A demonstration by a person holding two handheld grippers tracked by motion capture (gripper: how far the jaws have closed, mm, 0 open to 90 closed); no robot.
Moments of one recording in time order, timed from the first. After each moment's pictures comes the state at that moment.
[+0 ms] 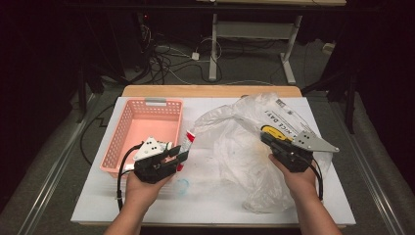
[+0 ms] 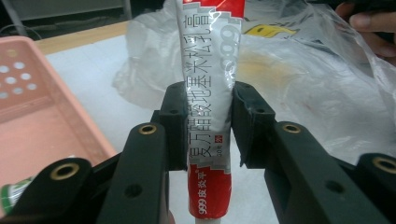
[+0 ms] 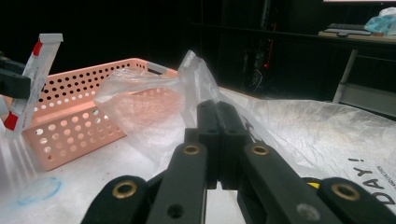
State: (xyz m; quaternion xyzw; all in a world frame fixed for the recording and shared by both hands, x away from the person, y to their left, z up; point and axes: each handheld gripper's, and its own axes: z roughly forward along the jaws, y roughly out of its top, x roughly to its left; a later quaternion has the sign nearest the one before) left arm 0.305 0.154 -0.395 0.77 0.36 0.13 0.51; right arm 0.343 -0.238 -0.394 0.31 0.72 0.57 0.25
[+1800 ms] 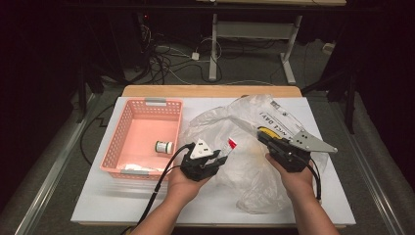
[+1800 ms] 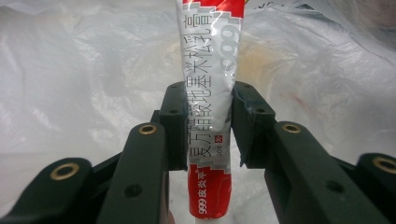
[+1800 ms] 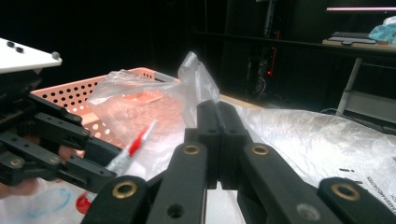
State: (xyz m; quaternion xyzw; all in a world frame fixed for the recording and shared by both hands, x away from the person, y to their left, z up) left arm 0.336 0.052 -0.426 0.82 0.30 0.12 0.47; right arm 0.340 -0.228 -0.387 0.30 0.71 0.59 0.25
